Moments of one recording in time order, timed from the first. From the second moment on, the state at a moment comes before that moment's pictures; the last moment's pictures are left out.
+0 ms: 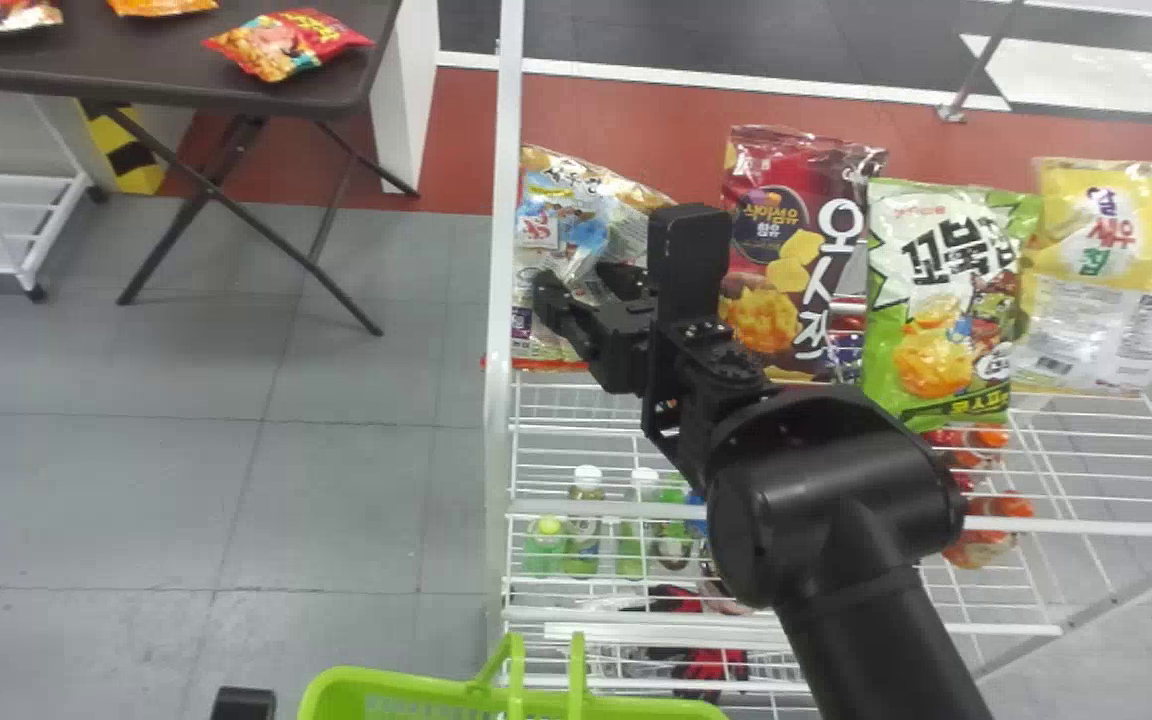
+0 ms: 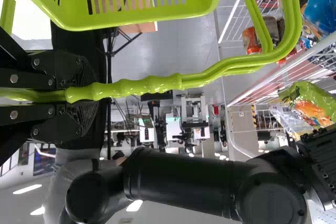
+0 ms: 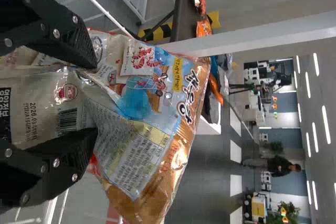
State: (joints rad) left arm 0.64 0.04 0.05 -2.30 0.41 1.57 -1.01; right arm -0.06 -0.03 0.26 -1.68 -0.10 0.51 0.03
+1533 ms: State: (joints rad) left arm 0.63 0.04 0.04 -2.31 0.42 1.57 -1.00; right arm 0.37 -0.22 -0.02 -2.29 -0.36 0.63 0.28
